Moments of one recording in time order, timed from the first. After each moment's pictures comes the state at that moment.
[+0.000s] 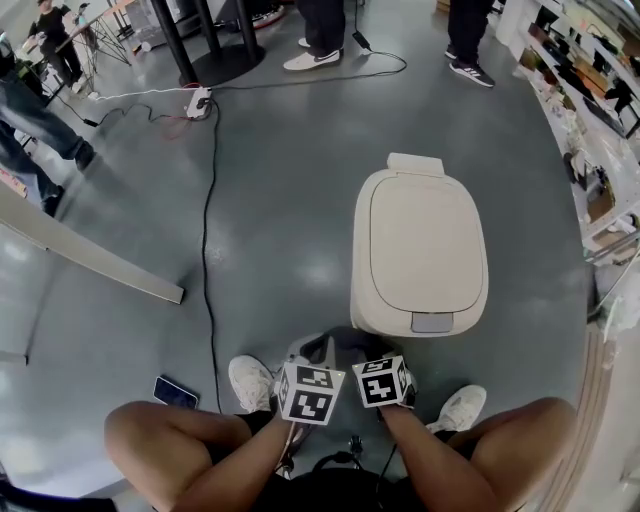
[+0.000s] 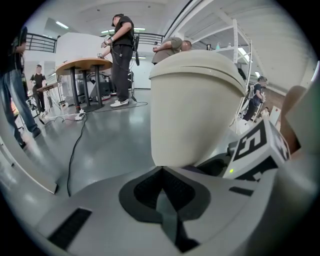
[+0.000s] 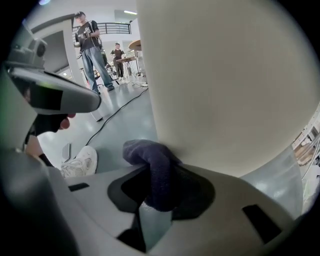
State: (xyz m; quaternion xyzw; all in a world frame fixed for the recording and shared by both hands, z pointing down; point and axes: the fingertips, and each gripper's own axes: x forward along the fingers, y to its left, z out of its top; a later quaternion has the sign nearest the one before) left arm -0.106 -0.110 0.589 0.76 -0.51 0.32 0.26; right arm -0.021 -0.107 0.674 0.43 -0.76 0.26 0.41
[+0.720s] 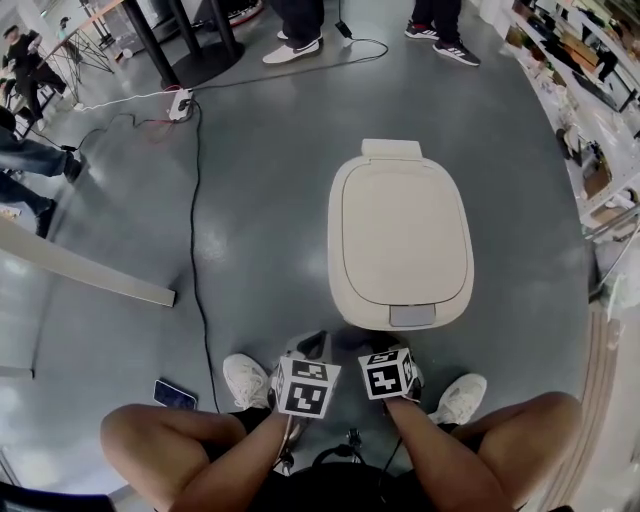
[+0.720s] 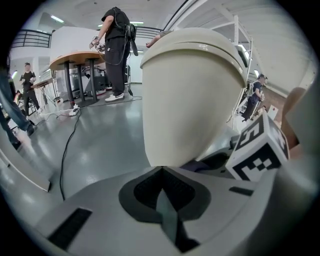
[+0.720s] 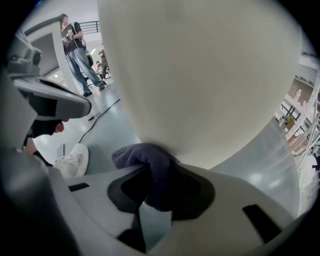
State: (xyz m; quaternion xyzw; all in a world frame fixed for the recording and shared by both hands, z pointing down) left arm -0.080 -0.111 0.609 0.76 -0.48 0.34 0.27; right arm 0.026 -0.106 0.688 0.46 -0.73 0.28 0.42
